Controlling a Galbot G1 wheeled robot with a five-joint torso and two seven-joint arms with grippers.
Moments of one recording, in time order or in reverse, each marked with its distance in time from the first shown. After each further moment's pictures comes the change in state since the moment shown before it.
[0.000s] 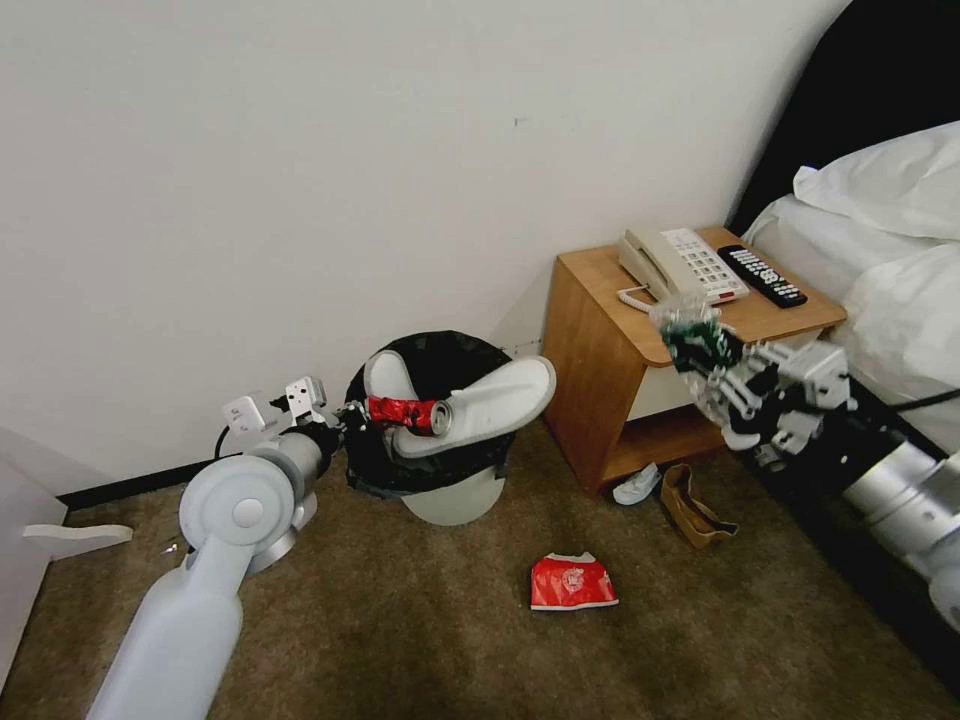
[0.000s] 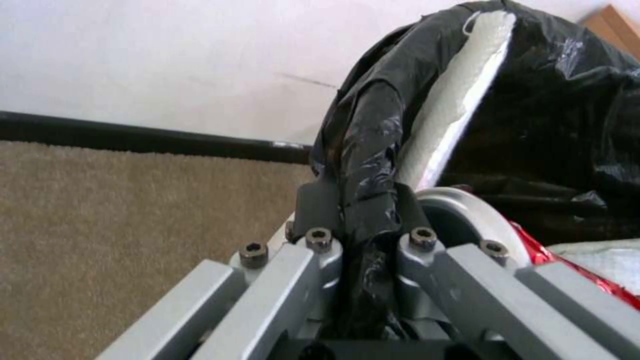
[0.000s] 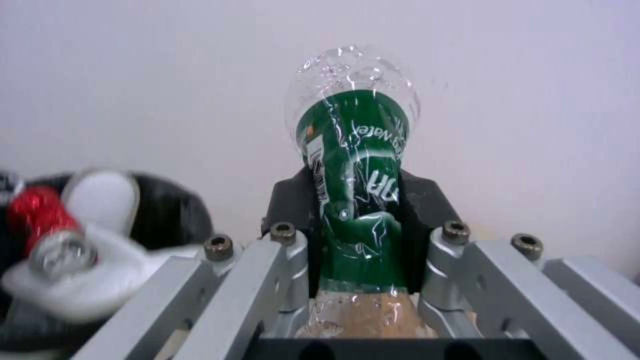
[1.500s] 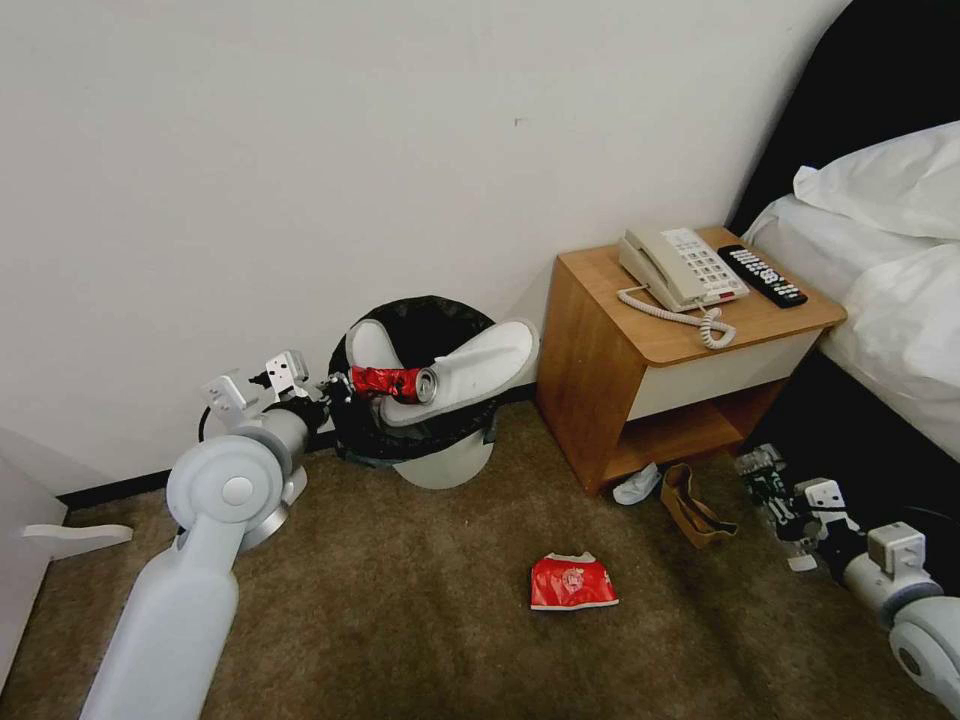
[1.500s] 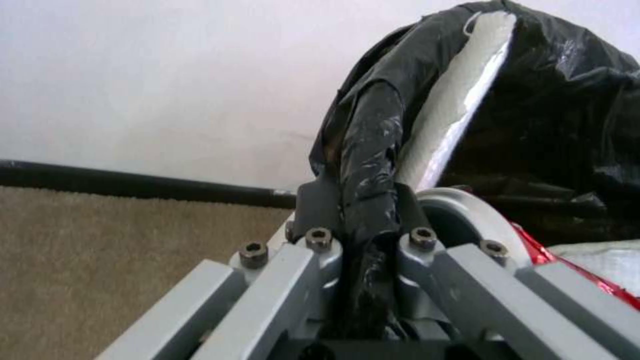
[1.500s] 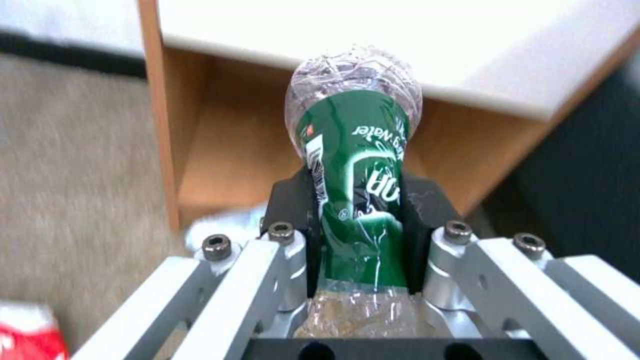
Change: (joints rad) left arm -0.052 -0.011 -0.050 0.019 0.000 -0.019 0.008; right arm -0.047 0.172 -0.219 -0.469 -0.240 -0.009 0.029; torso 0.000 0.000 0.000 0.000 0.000
